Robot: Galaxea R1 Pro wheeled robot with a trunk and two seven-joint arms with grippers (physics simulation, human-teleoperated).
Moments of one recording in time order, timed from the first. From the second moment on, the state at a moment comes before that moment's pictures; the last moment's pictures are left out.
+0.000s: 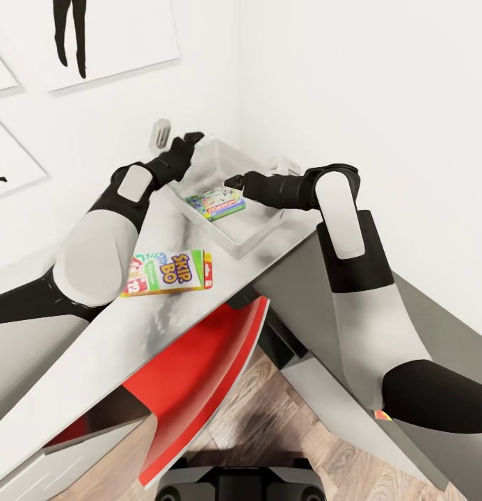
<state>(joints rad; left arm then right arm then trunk) -1.69 -0.17 0.69 -0.41 0.21 0.42 -0.31 -1.29 0.17 0.18 -1.33 -0.92 1.05 -0.39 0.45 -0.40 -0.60</state>
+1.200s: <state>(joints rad) -1.68 -0.17 0.69 -0.57 0.22 0.63 -0.32 -1.29 0.17 0.17 -1.33 -0.91 1.05 -0.39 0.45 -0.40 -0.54</state>
